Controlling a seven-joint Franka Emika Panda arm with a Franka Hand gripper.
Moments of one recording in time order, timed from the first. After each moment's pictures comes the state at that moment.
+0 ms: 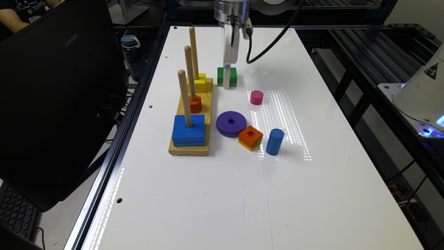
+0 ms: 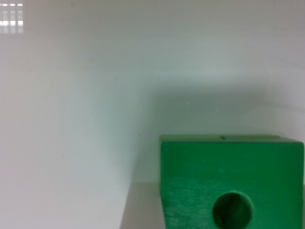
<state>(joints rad) -0.44 0.45 0.18 -2.23 -0.10 2.71 0.59</state>
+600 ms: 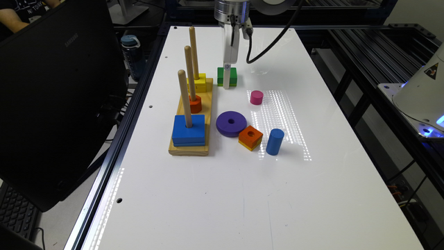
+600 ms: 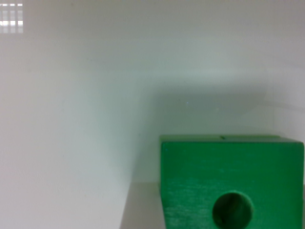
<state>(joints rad) -0.44 0.45 0.18 -2.23 -0.10 2.71 0.59</state>
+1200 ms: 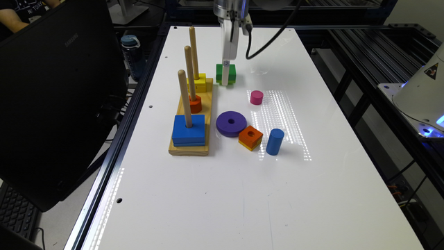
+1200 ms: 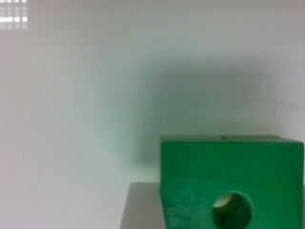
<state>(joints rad) -0.44 0.38 0.19 -2.23 -0.10 2.66 0.59</state>
